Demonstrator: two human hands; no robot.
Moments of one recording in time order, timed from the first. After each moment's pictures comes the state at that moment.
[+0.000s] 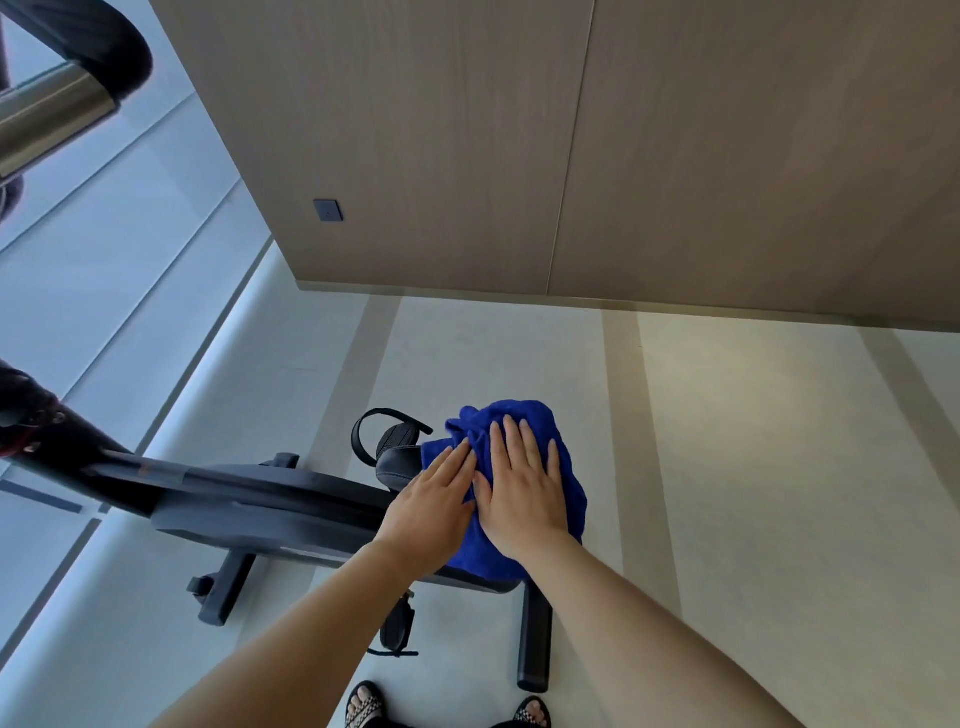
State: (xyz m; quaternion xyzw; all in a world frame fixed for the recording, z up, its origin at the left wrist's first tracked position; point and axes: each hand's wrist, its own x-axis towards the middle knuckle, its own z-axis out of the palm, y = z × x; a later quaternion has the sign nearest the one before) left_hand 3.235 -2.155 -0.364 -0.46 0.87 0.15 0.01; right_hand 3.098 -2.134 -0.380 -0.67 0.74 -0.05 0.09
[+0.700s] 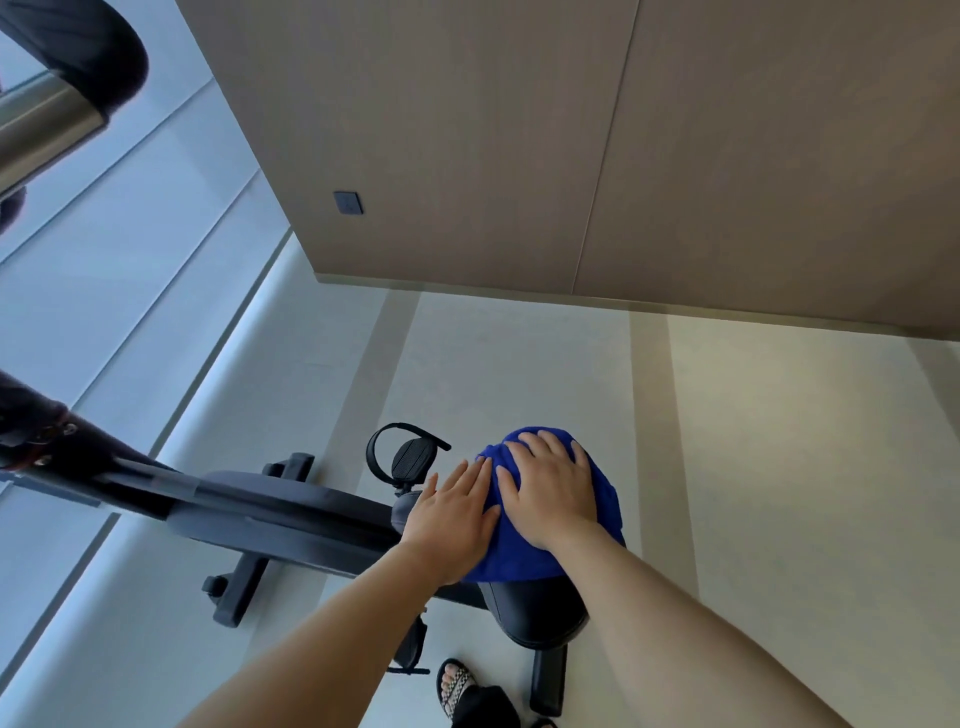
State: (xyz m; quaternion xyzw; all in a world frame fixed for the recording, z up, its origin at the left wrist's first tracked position) left_hand 3.222 -2.214 -0.372 -0.50 0.84 0.20 0.10; right_hand 3.077 -2.207 -0.377 -0.68 0.72 -0.07 0.13
